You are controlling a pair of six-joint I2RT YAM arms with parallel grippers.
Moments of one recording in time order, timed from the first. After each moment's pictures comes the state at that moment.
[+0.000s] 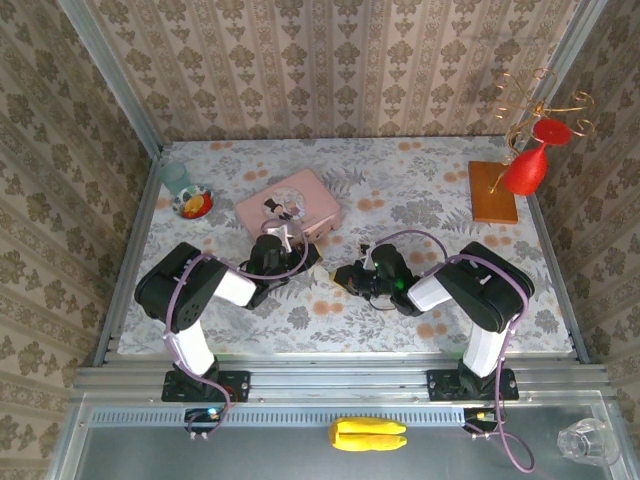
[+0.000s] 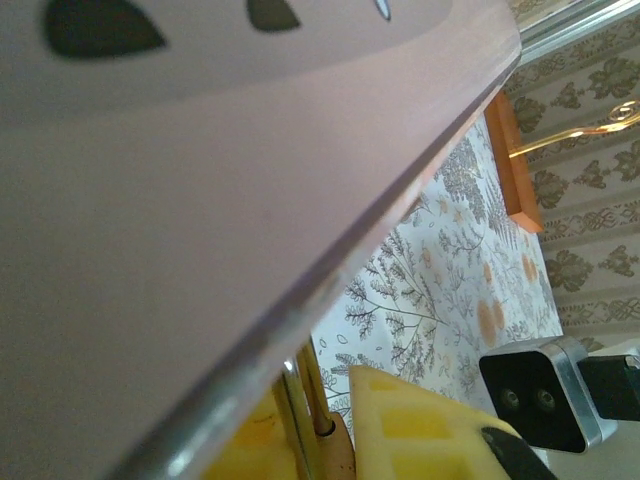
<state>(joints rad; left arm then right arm) -0.62 1.77 0.50 0.87 0.29 -0.91 0.63 1.80 0.51 0.79 -0.43 1.21</state>
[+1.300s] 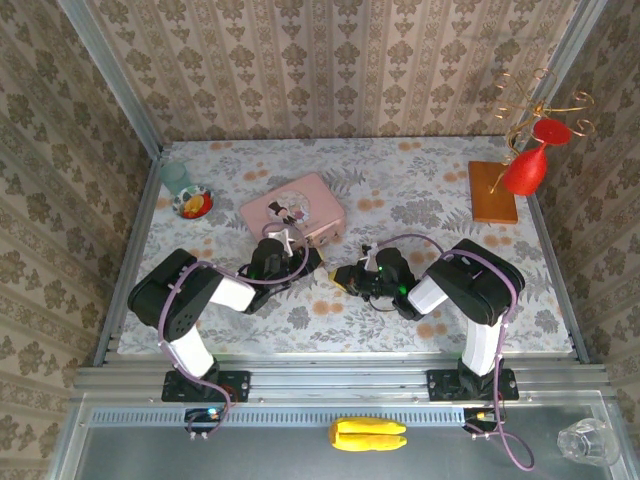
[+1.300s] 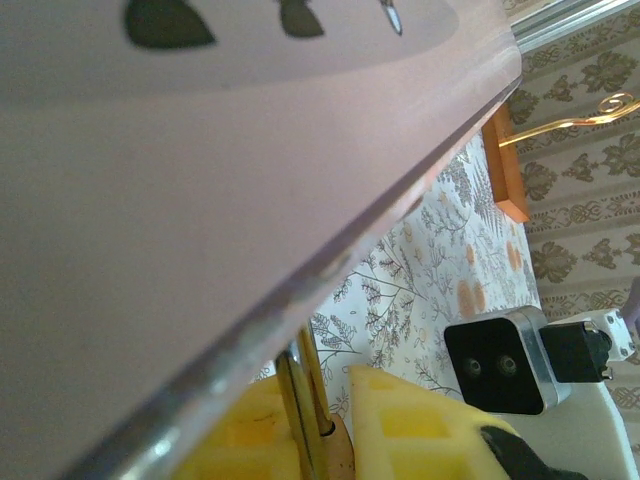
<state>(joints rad) -0.65 1.70 0.47 0.83 0.27 -0.96 0.62 1.86 0.47 1.00 -0.48 1.29</state>
